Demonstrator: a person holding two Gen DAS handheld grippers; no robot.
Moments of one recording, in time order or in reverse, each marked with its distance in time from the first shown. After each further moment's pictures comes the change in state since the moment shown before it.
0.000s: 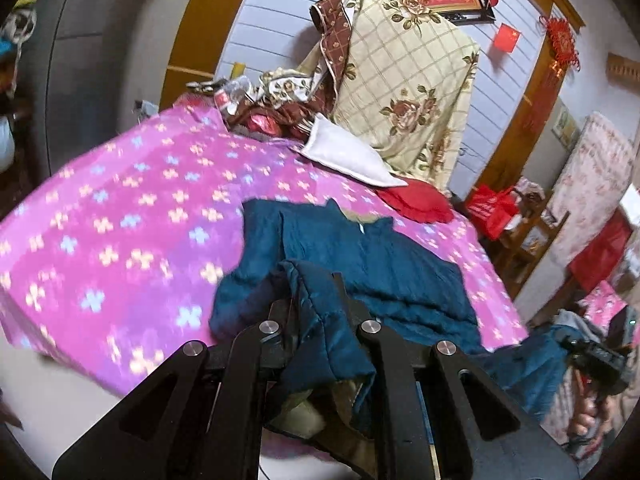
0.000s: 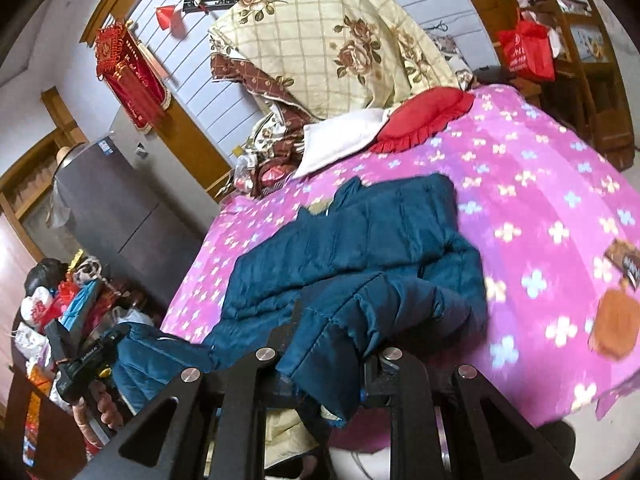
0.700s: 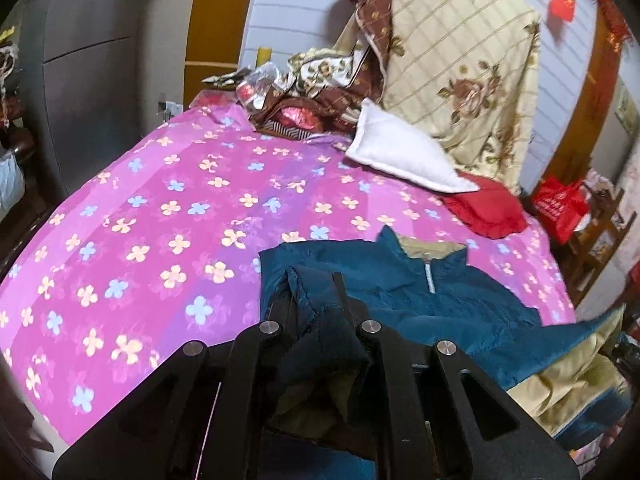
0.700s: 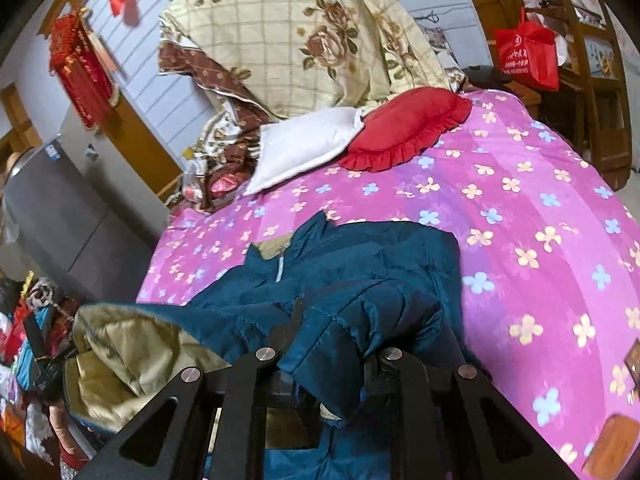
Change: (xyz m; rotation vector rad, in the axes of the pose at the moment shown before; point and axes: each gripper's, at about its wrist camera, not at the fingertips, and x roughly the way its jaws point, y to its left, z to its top) left arm 0.187 -0.003 0.105 0.030 0.092 0.220; right arm 0.152 -0.023 0.135 0.014 0.064 -0.153
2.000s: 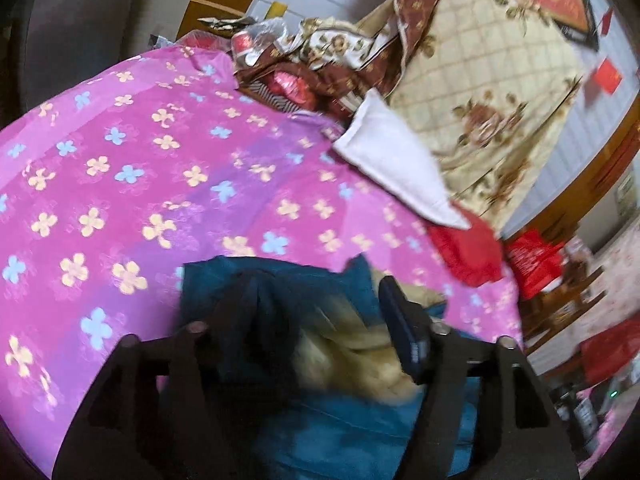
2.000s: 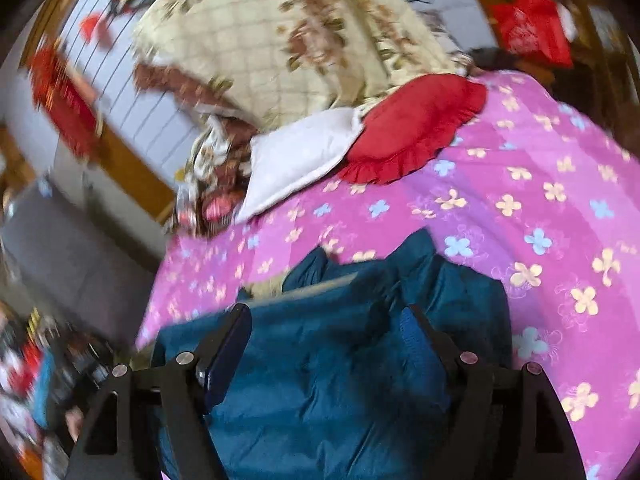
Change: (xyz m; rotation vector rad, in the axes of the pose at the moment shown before) left arm 0.107 0.003 0.044 -0.267 0.073 -0.181; right arm 0.096 -0.013 0.051 0.044 0.000 0.061
